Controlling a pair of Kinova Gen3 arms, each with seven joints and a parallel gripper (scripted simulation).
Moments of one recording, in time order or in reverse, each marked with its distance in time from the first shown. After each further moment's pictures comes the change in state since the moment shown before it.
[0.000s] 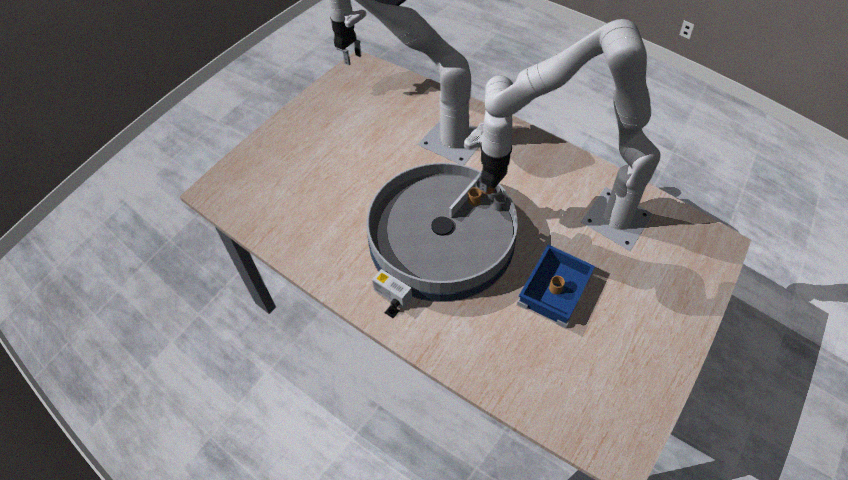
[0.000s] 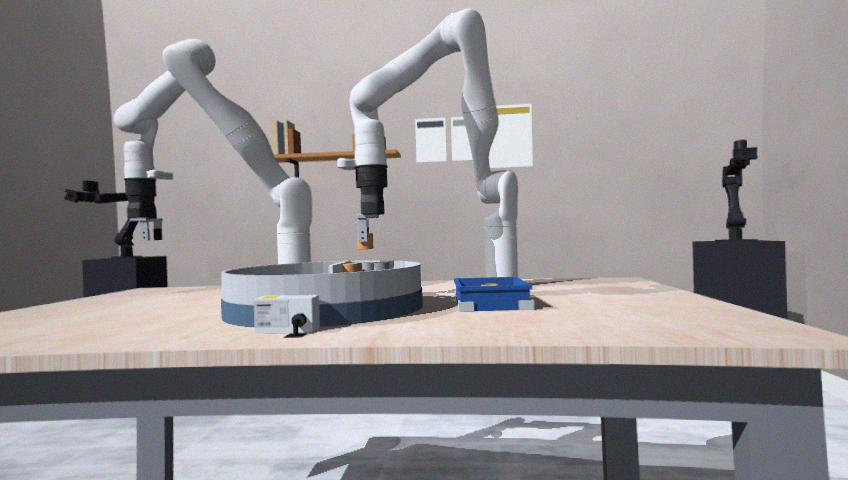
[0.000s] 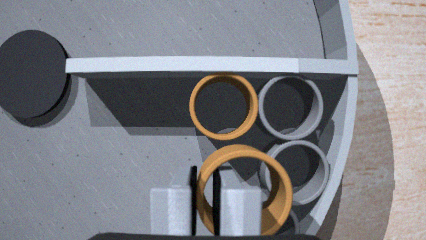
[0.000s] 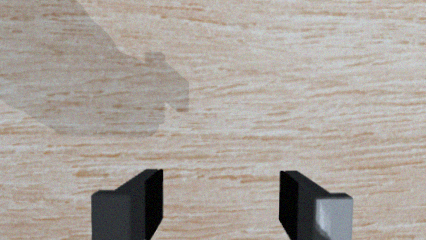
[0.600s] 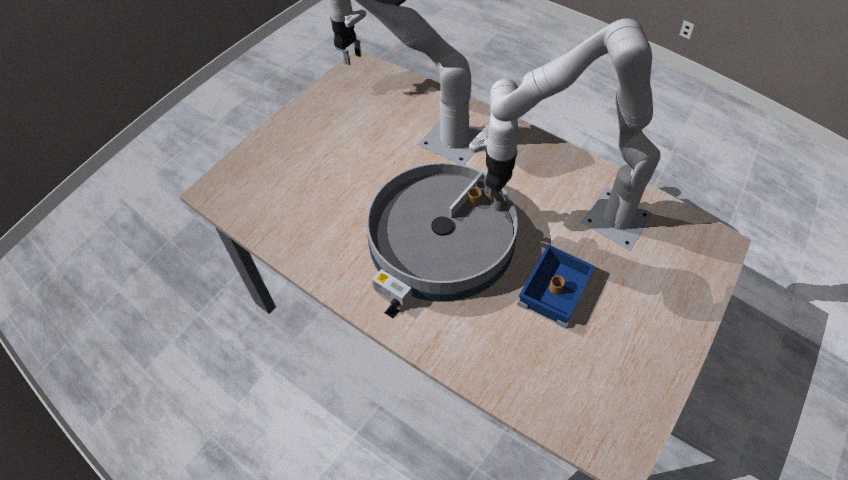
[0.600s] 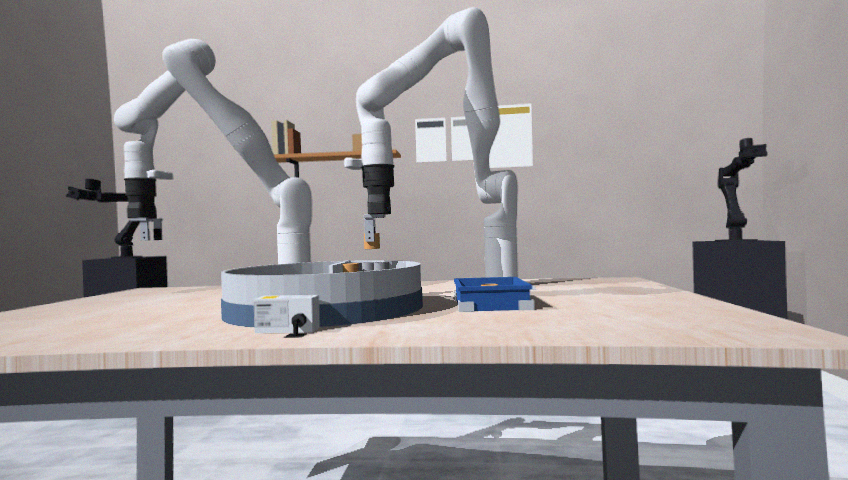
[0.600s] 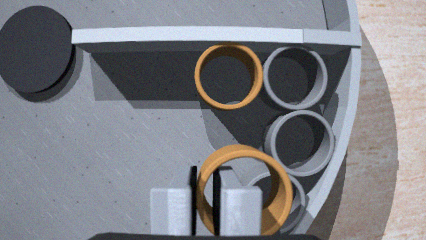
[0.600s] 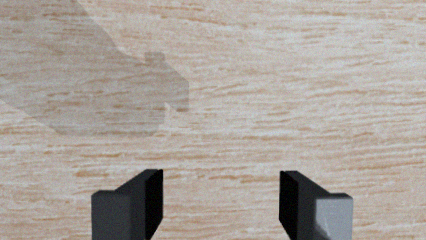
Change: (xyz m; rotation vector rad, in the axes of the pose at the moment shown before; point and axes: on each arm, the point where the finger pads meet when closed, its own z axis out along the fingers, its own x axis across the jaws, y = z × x) left arm -0.003 0.017 0.000 0.000 0.000 0.000; right arm 0.000 0.000 0.000 0.000 0.000 0.000
